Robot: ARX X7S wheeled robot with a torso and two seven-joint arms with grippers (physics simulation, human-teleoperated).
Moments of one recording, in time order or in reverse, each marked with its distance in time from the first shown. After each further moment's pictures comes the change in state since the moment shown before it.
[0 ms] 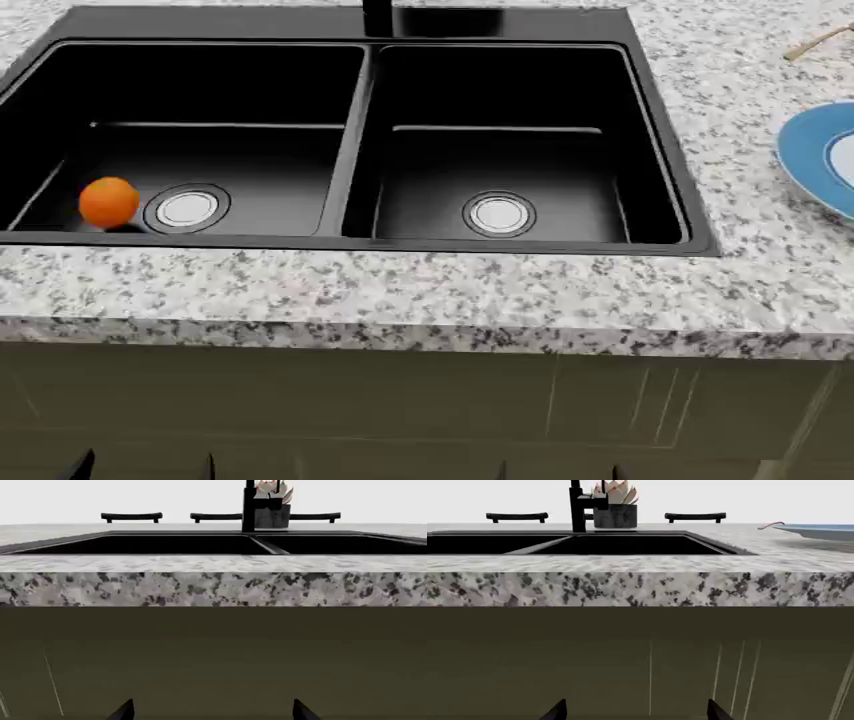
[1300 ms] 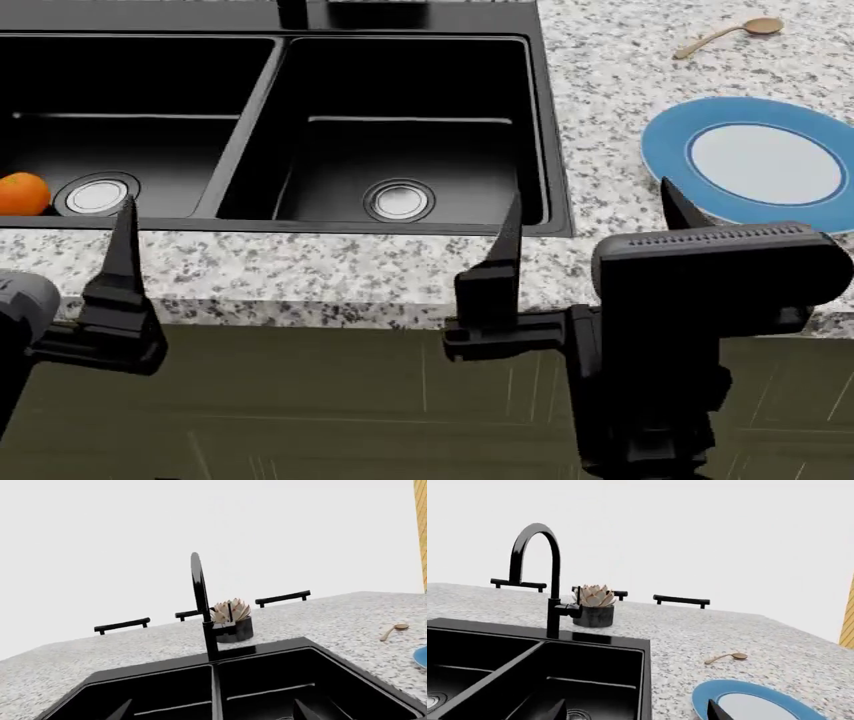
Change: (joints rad) left arm -0.441 -0.188 0.081 0.761 -0.072 -0.911 -0.041; right arm 0.496 0.150 -0.059 -0.665 0.122 0.929 0.062
